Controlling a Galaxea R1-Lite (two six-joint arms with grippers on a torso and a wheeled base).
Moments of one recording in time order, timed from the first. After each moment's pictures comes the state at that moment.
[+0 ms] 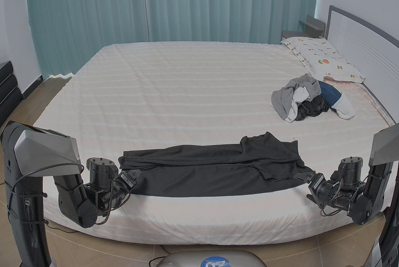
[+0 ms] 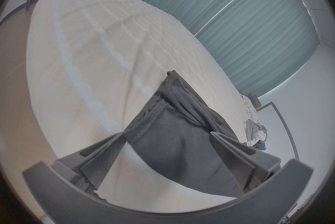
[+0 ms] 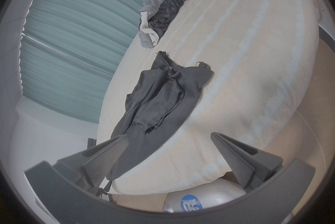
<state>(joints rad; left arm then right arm) -0.26 2.31 -0.50 -1.20 0.14 -0.96 0.13 2.18 -0.20 -1.40 0.15 0.96</state>
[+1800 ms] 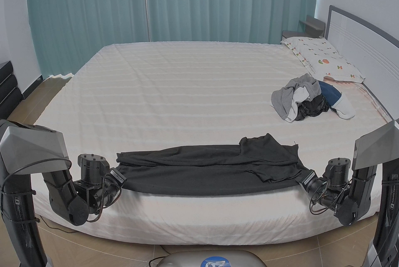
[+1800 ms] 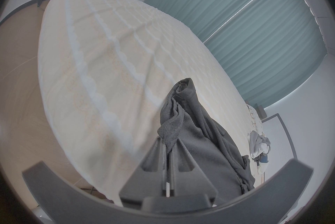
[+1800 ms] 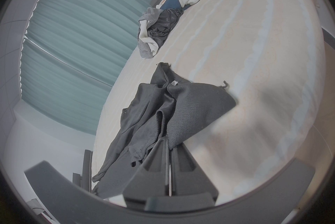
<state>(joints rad) -0.22 2.21 -0.43 -1.17 0.17 -1.01 0.18 2.31 -0.28 -1.52 -0.01 1.01</state>
